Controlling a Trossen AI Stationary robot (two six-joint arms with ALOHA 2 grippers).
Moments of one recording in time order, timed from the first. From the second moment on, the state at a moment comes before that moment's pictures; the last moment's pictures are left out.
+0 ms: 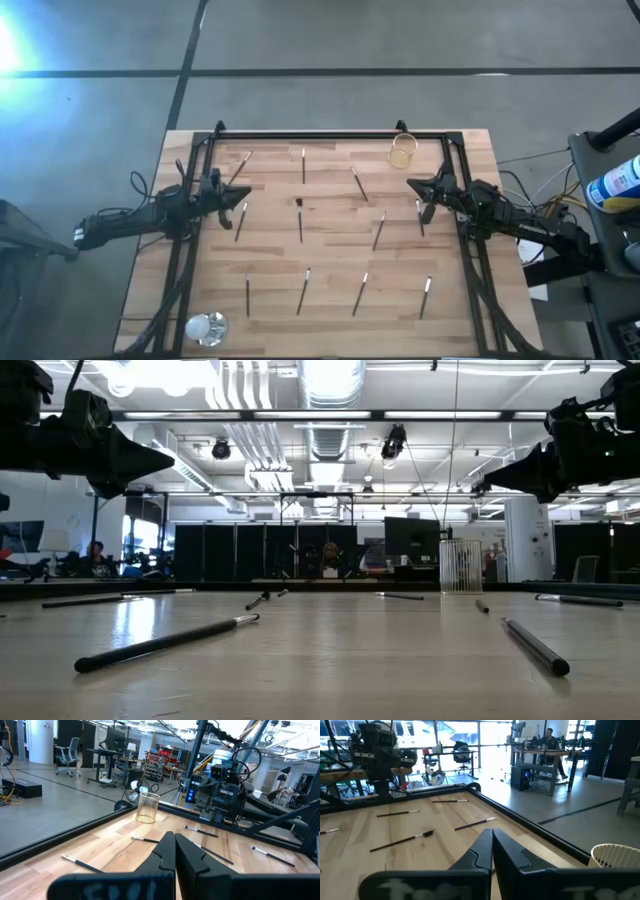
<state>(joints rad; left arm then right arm) 0.17 0.05 0.01 0.04 -0.17 -0.19 -0.32 0.07 0.01 0.03 0.13 0.05</state>
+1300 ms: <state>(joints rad) 0.17 0.05 0.01 0.04 -0.17 -0.19 -0.32 0.07 0.01 0.51 0.11 0.06</state>
